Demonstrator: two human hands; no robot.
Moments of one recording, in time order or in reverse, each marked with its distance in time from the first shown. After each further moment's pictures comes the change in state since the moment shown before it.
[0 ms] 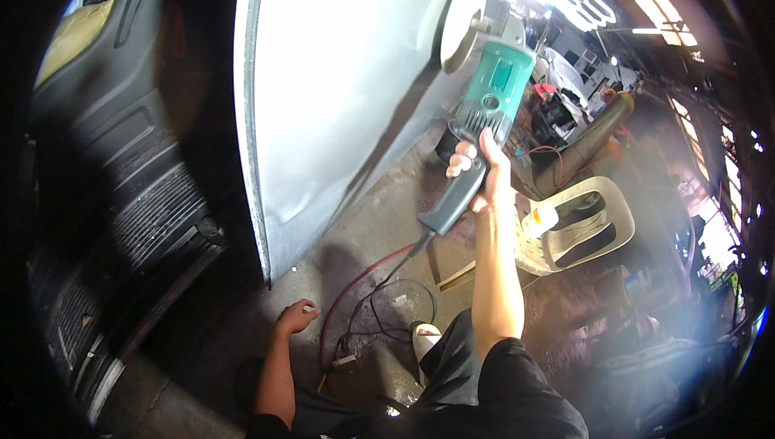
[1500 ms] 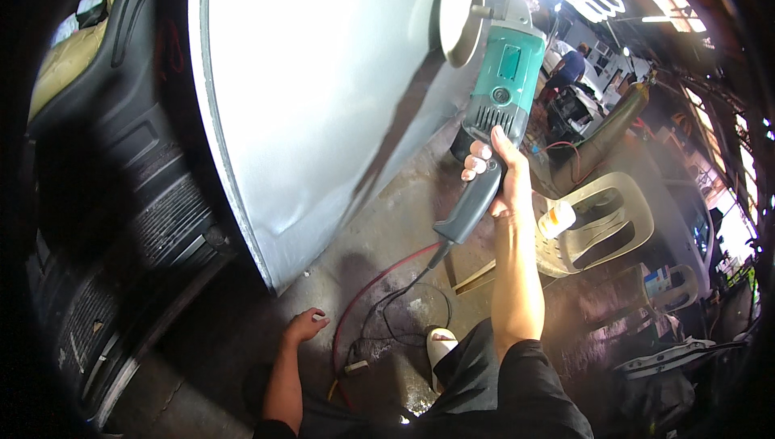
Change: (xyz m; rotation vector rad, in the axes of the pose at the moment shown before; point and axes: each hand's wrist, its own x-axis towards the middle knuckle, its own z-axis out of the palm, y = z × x) left_hand 0.003 -0.007 0.005 0.033 0.003 -0.049; right_hand -0.007 -0.016 0.013 -0.118 0.008 -0.074
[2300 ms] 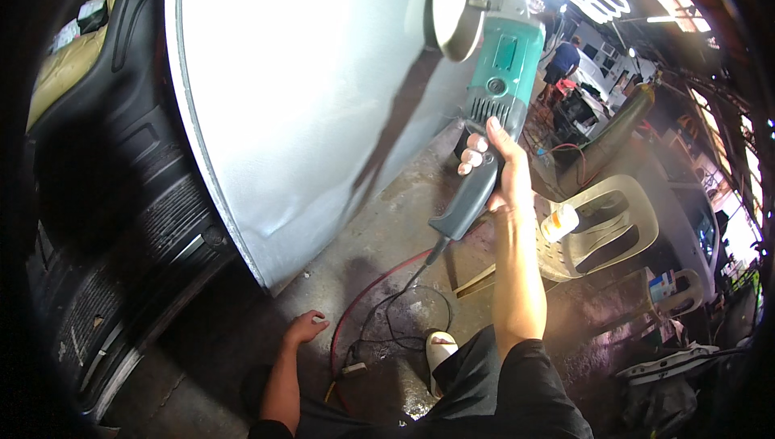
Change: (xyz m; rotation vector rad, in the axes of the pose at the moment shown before) left_hand 0.001 -0.001 0.007 0.002 0.023 0.007; right_hand 0.009 -0.010 0.006 -0.059 0.012 -0.019
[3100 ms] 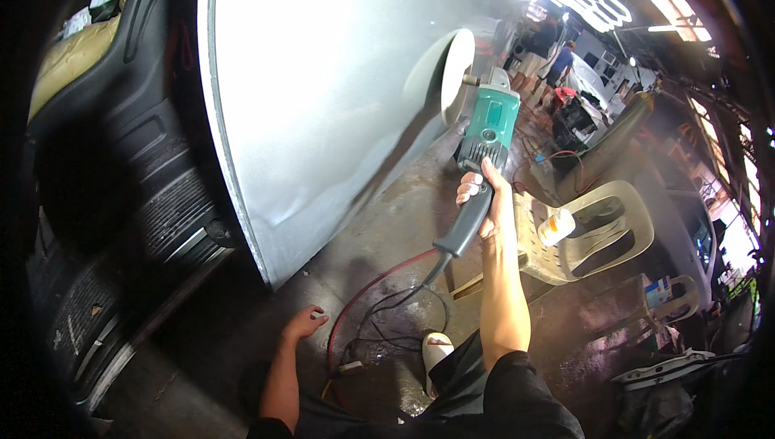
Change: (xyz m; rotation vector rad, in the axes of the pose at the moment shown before) left_hand 0.012 -0.015 0.010 -0.057 0.075 0.061; right_hand -0.009 0.043 -0.068 0.390 0.050 0.275
